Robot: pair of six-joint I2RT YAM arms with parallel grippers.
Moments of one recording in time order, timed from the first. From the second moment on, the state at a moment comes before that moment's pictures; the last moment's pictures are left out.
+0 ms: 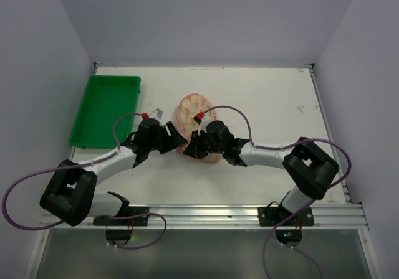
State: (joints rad) left arm -0.45 1.31 0.55 0.09 0.20 -0.86; right arm 0.87 1.63 0.81 0.31 -0.24 0.60
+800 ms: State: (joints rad) left arm -0.45 1.48 0.79 0.01 0.24 -0.65; right arm 0.87 1.39 0.74 0.10 -0.19 0.52
